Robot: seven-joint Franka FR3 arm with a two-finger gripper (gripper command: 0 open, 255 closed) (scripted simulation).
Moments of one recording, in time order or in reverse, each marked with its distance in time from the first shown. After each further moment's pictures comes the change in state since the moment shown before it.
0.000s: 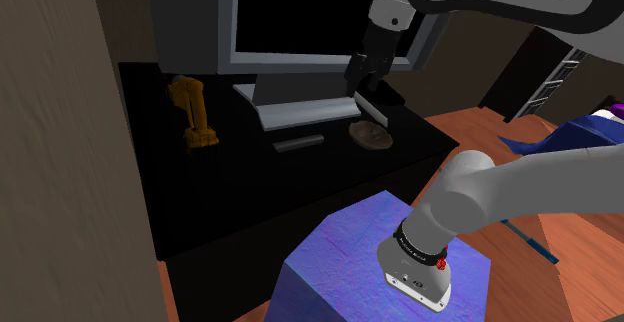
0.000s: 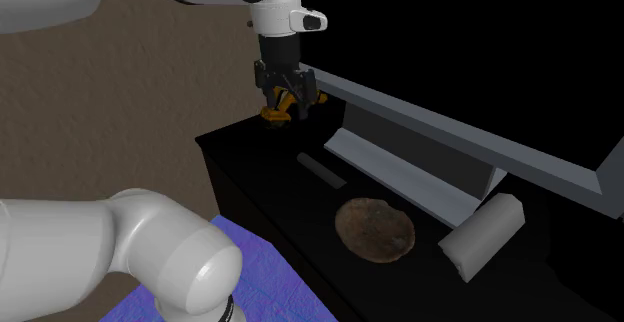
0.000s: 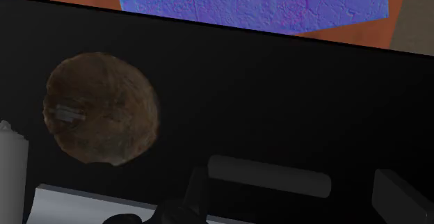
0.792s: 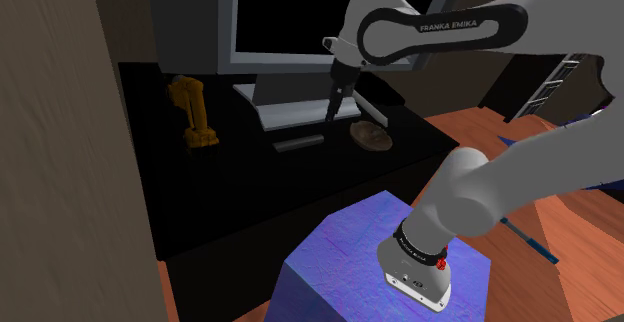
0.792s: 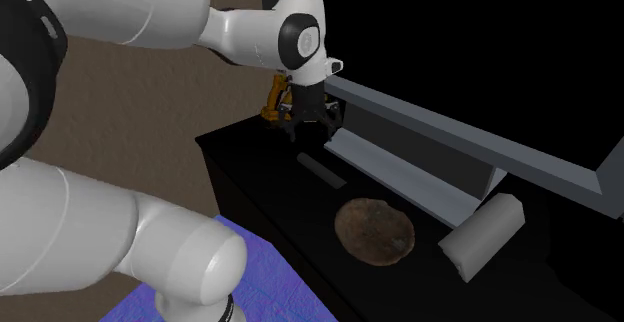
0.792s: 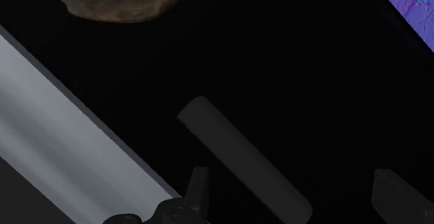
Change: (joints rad) arm 0.153 0.219 -0.178 -0.130 -0.115 0.382 -0.589
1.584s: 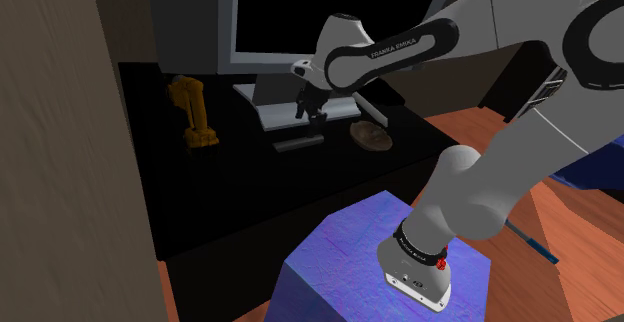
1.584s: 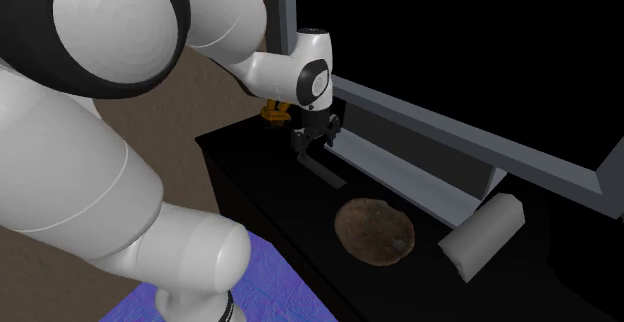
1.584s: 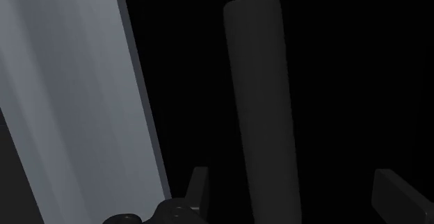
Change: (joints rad) arm 0.172 0.268 -0.165 -0.008 0.018 0.338 -0.602
